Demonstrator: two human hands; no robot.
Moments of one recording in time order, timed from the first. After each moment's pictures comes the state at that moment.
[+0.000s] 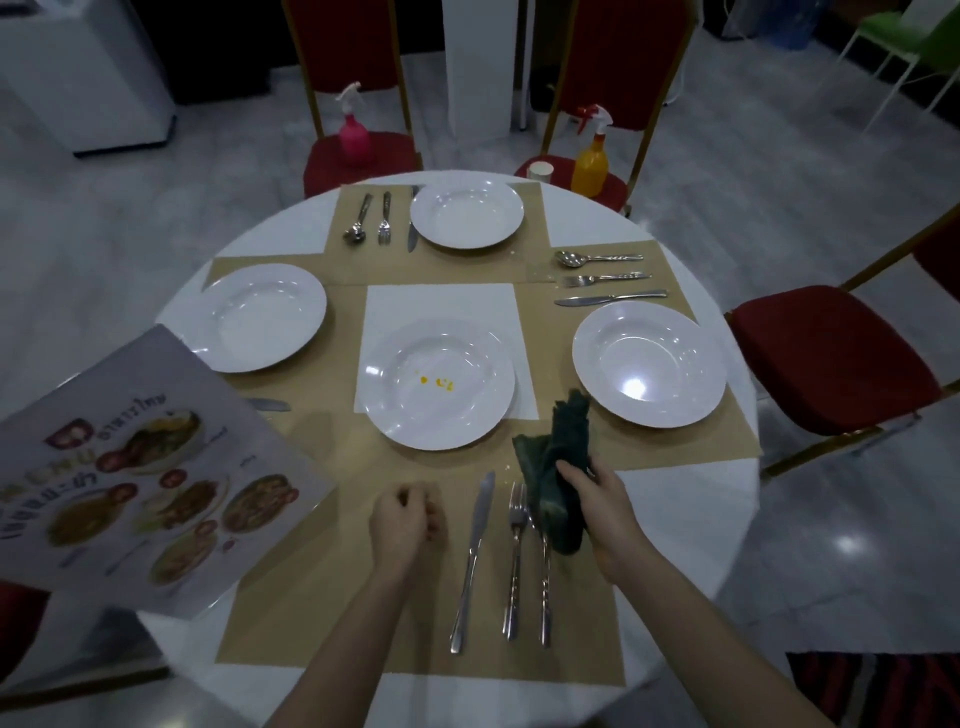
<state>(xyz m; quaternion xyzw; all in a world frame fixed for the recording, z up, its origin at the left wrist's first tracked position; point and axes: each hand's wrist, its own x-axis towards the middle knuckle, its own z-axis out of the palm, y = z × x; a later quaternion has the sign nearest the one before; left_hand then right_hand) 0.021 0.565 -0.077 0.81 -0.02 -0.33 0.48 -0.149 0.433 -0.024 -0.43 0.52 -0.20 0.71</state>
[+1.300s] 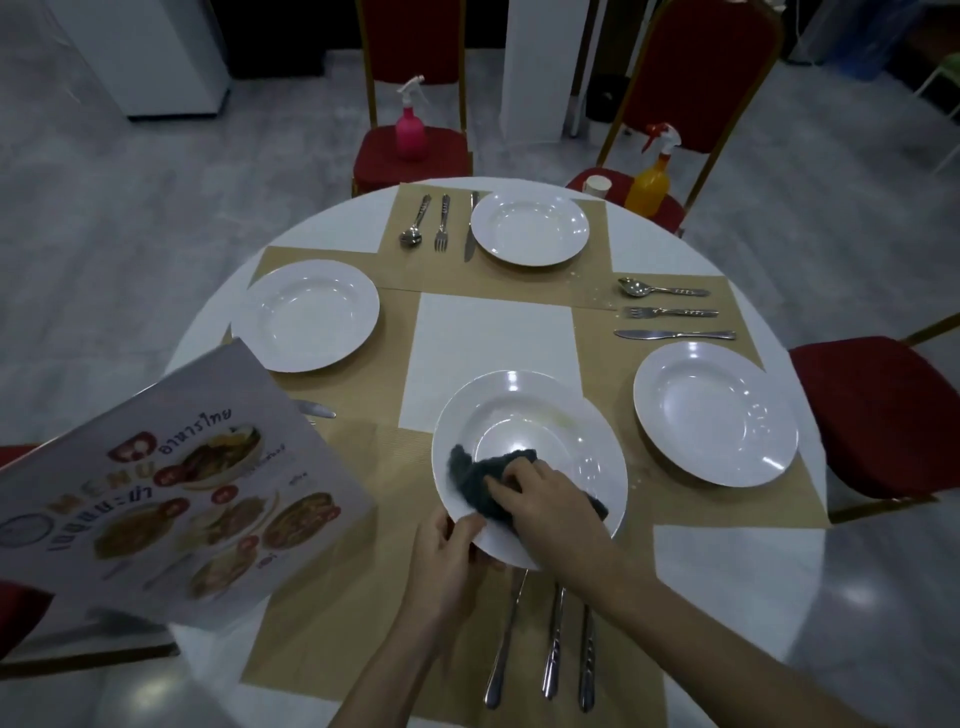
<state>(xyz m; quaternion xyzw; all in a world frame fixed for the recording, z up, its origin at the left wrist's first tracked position) 0.023 0.576 -0.016 0.66 -0.07 -0.40 0.63 -0.050 0.441 -0.012 -0.99 0.11 -0.01 0.12</state>
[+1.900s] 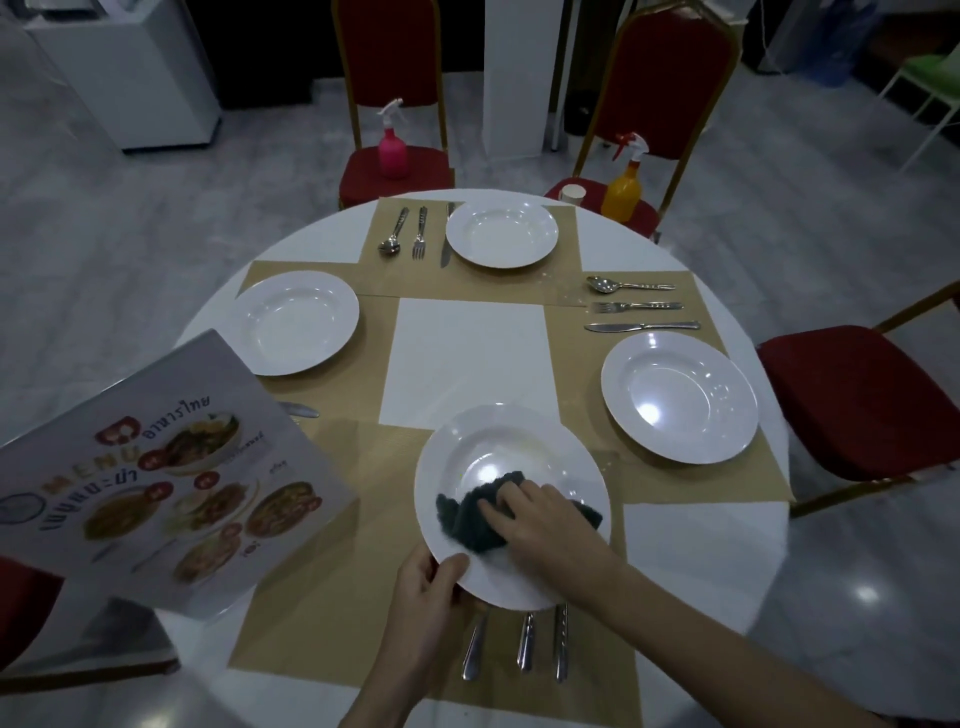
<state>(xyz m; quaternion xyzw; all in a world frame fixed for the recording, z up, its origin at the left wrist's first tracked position) -0.023 0.610 -0.014 0.67 -0.07 -0.42 0.61 -0.102 0.452 -0.008 -1.00 0.07 0.03 0.06</state>
